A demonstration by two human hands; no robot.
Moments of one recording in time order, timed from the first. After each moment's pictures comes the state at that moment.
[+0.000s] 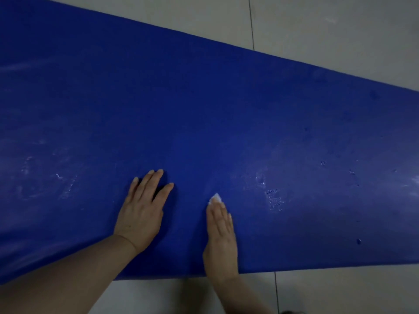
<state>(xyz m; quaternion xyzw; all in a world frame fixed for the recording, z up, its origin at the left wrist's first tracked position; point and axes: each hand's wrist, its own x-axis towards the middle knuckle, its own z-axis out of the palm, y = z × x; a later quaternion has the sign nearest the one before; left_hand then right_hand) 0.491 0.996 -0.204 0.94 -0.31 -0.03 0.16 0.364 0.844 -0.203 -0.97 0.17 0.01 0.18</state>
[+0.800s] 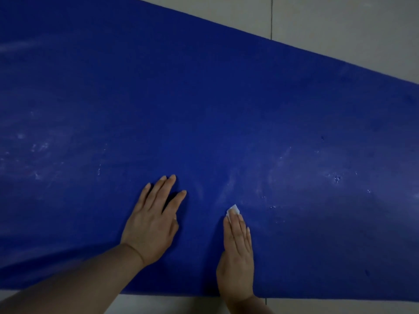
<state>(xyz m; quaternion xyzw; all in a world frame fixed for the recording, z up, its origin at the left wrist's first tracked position) 0.478 0.951 -0.209 0.94 -0.30 -0.09 0.14 0.355 0.786 -0.207 -0.97 0.17 -0.01 0.18</state>
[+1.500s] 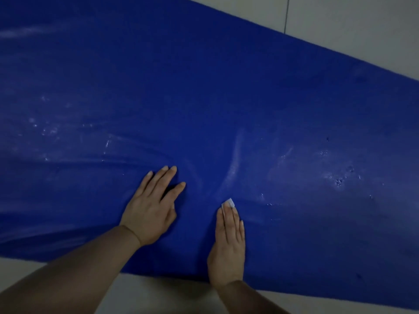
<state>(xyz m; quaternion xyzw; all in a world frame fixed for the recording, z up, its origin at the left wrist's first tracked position) 0.484 0.950 -0.205 0.94 -0.31 -0.11 0.13 0.362 0.785 -0.201 -0.98 0.15 0.08 0.13</state>
